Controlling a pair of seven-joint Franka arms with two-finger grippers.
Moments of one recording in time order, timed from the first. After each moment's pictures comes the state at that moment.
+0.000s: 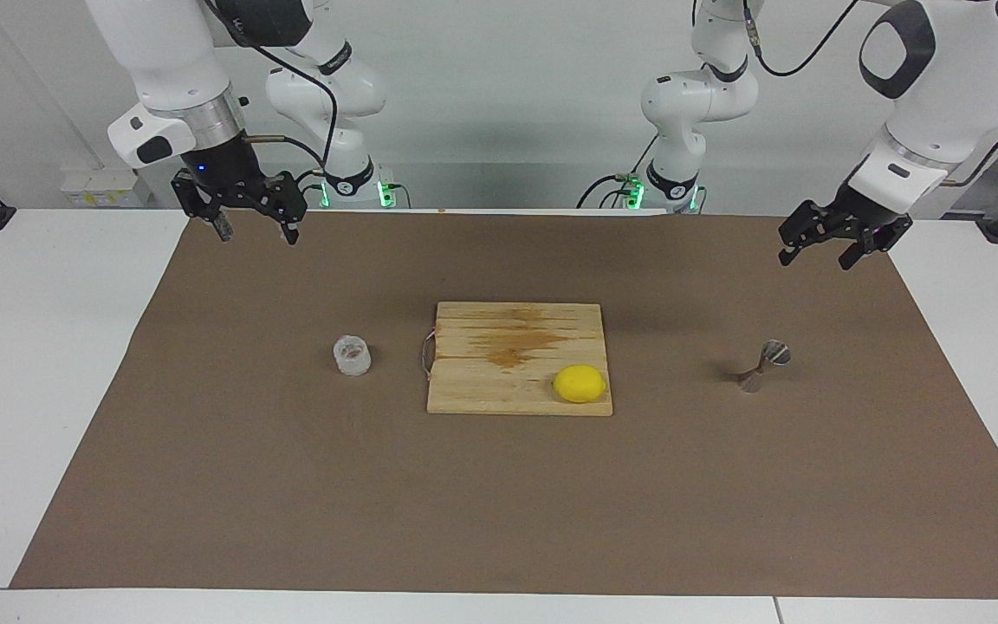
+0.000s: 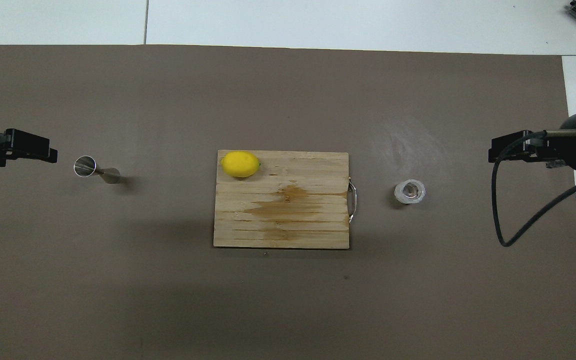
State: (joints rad) left arm 0.12 0.02 -0.10 -1.63 -0.15 1.64 0.01; right arm 0.03 -0.02 0.03 -1.59 0.02 1.62 0.16
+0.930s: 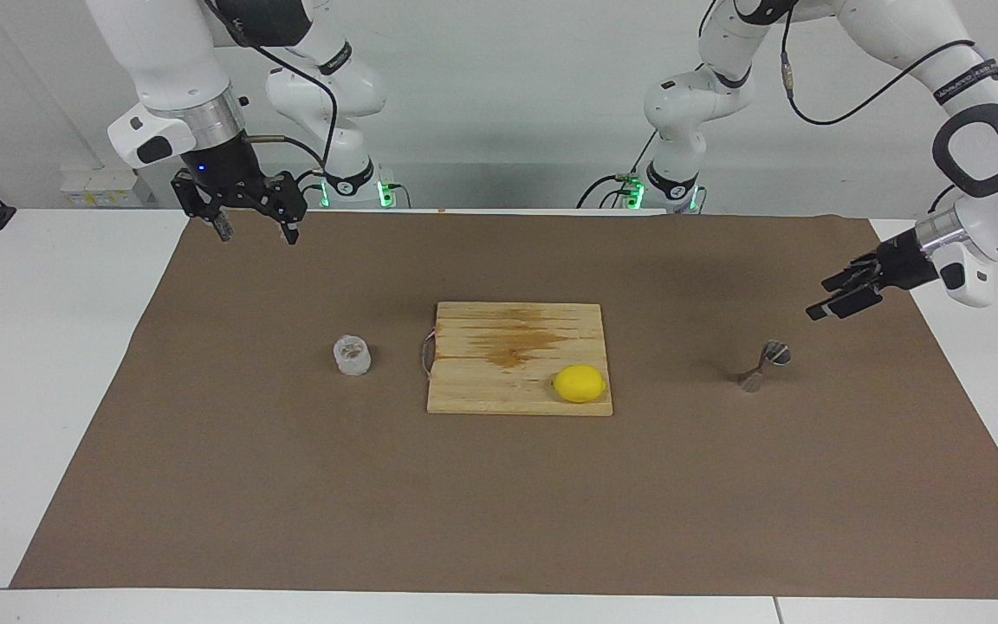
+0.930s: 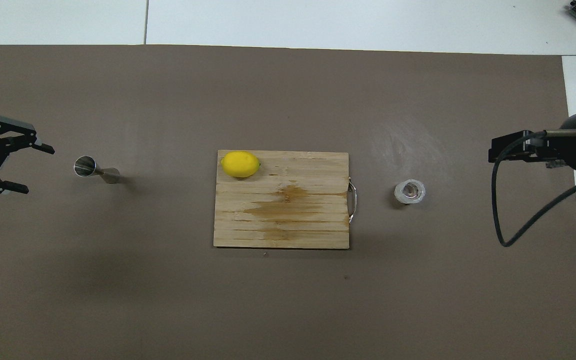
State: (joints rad) left arm 0.33 0.24 -0.09 -1.63 -0.46 1.56 -0.58; right arm 0.03 -0.02 0.03 -1.59 0.02 1.62 0.16
